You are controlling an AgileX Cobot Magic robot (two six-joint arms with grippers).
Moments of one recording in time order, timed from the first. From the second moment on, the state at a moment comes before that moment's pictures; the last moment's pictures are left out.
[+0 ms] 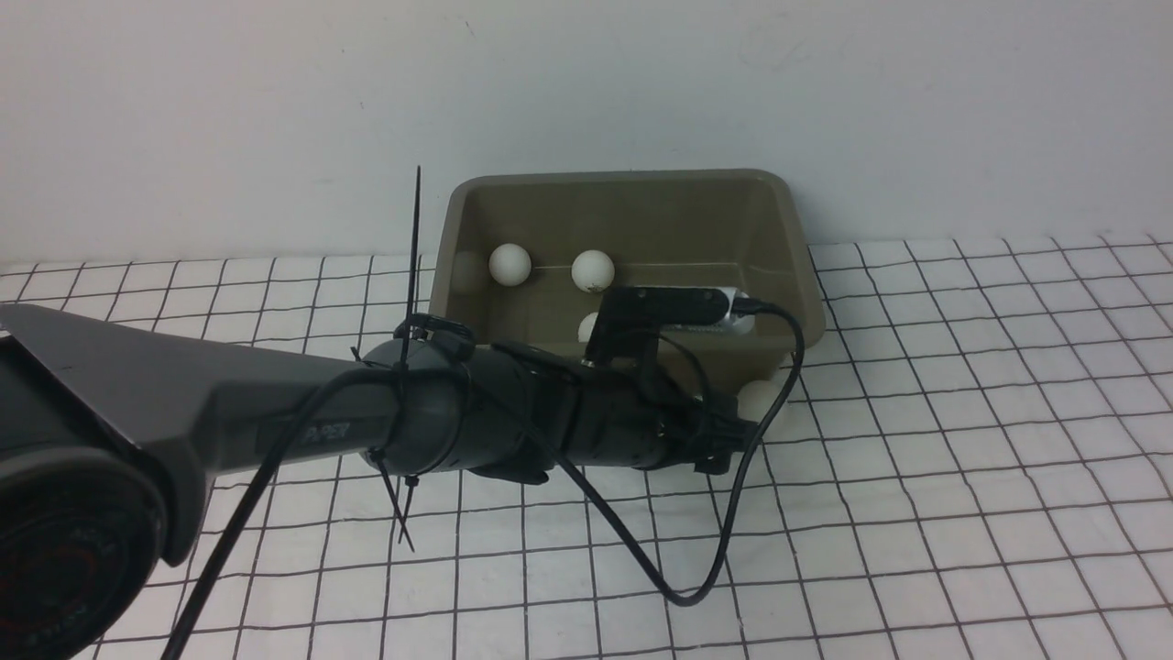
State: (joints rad) right arm 0.15 0.88 -1.14 0.15 1.19 -0.39; left arm -0.65 2.05 -1.22 -1.73 0.12 1.29
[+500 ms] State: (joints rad) right arm 0.15 0.88 -1.14 0.16 1.20 -0.39; left arm -0.65 1.85 -1.16 -1.44 0.44 1.05
